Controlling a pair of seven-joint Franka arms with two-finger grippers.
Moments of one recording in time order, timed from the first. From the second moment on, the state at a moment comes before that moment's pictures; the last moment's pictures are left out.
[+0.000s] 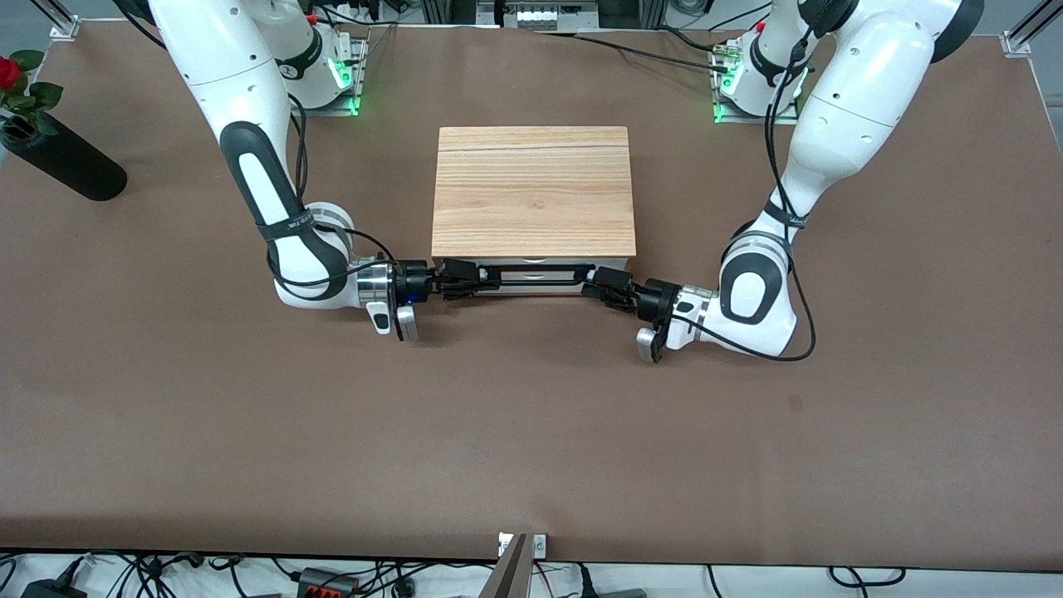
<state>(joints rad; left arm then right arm) -0.13 0.79 -0.20 -1.64 -1.26 1.81 0.78 0.36 0.67 0.01 -1.85 1.69 1.87 -0.98</state>
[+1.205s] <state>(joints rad) -0.12 0.79 -0.23 -1.67 -1.35 1.80 0.81 0.36 0.67 0.01 -1.85 1.69 1.87 -1.00</state>
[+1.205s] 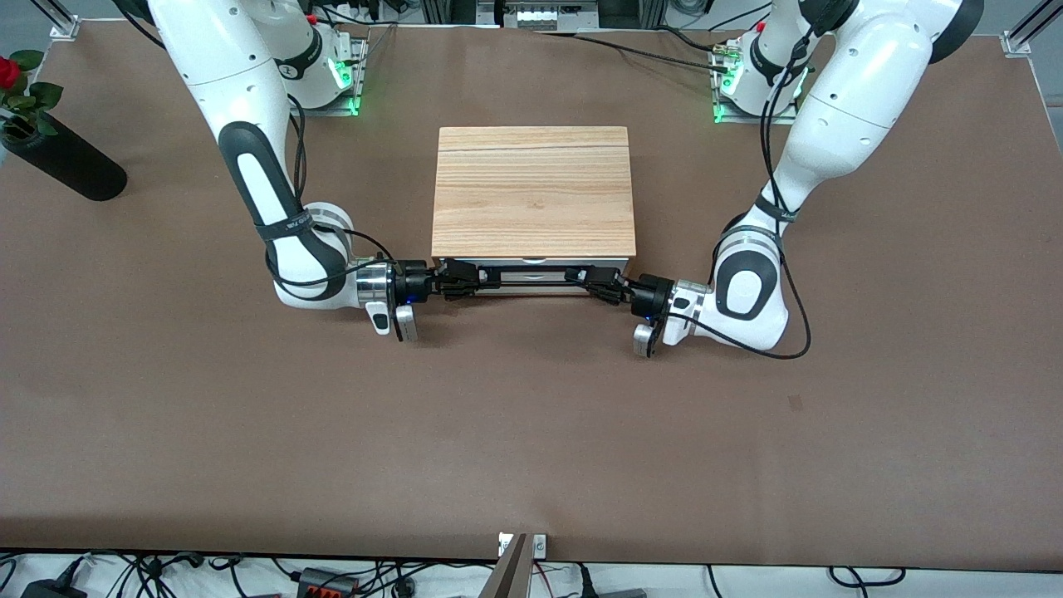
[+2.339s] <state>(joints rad) -0.12 0.89 -0.21 -1.50 -1.37 1.82 0.80 0.34 0.82 0.00 -1.61 1.69 1.87 -0.96</state>
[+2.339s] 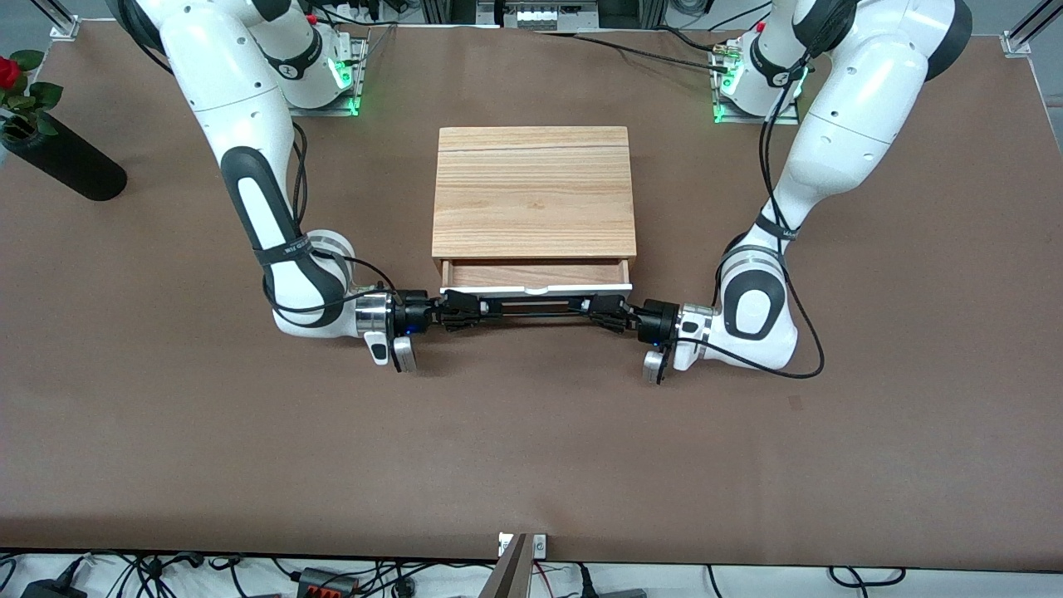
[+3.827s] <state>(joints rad) -0.11 0.89 -0.12 -1.34 -1.25 1.87 0.68 0.30 0.80 -0.04 -1.54 1.45 1.87 -0.78</state>
